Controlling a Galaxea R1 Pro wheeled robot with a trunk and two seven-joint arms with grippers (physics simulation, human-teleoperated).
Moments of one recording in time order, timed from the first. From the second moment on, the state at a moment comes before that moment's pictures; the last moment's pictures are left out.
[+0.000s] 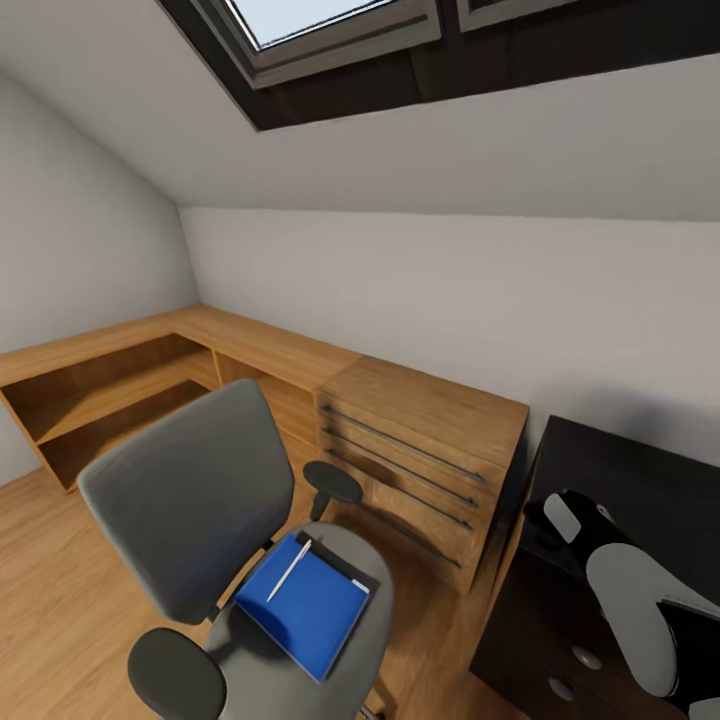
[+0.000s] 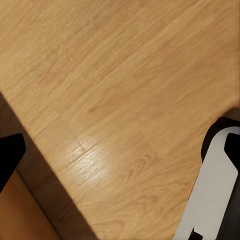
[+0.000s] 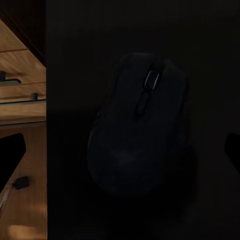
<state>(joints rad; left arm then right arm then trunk) 0.02 0.25 0.40 -0.02 -0.02 -0.43 -0.07 -0.92 -0.18 -0.28 -0.31 -0.30 0.42 -0.37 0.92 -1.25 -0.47</state>
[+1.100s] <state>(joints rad) 0.02 0.26 0.40 -0.02 -0.02 -0.44 -0.07 -0.92 -0.18 -0.28 -0.31 -0.30 0.38 -0.37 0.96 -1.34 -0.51</state>
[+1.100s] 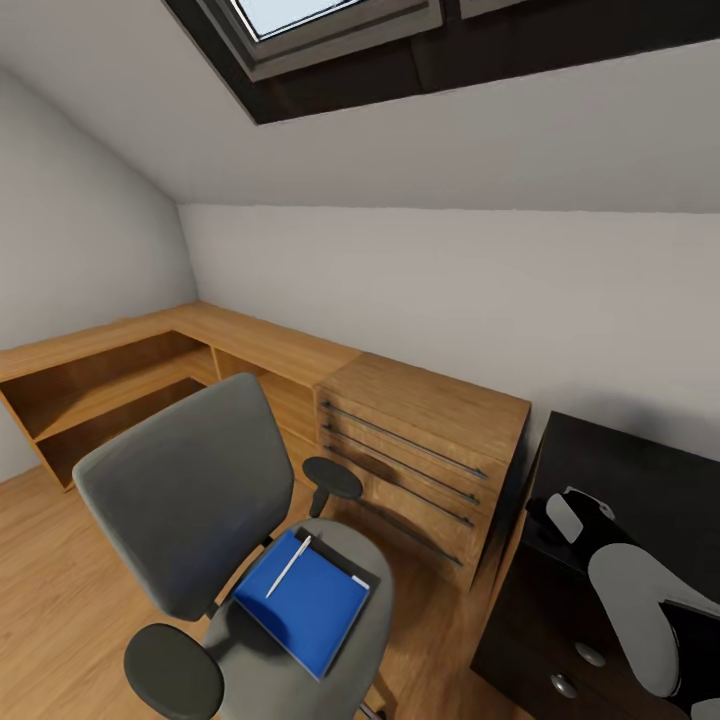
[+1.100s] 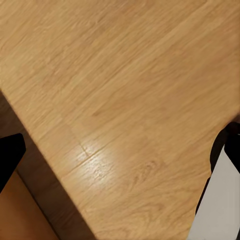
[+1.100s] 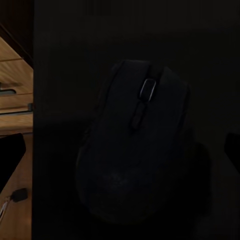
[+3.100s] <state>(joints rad) 0.02 0.26 0.40 -0.02 -0.02 -0.44 -0.07 -0.92 -0.19 -0.28 -0.30 -0.30 0.38 -0.37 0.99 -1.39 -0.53</state>
